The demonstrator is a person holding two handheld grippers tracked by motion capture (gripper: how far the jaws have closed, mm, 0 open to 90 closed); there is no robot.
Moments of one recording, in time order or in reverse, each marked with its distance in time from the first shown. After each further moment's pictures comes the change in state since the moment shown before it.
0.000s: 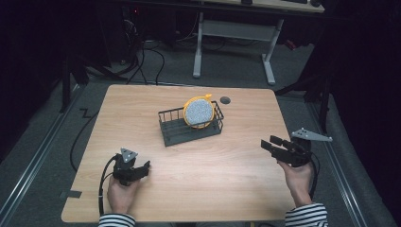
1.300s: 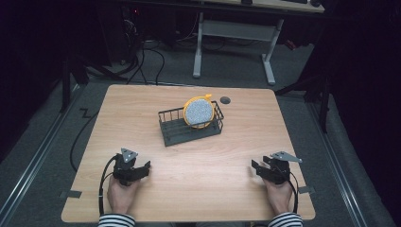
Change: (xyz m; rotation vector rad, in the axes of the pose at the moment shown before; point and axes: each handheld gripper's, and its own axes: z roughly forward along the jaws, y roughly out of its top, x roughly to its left) left arm 0.000 0.000 0.000 0.002 -0.004 0.005; right arm -0.008 -0.095 0.063 0.128 -0.214 -0.005
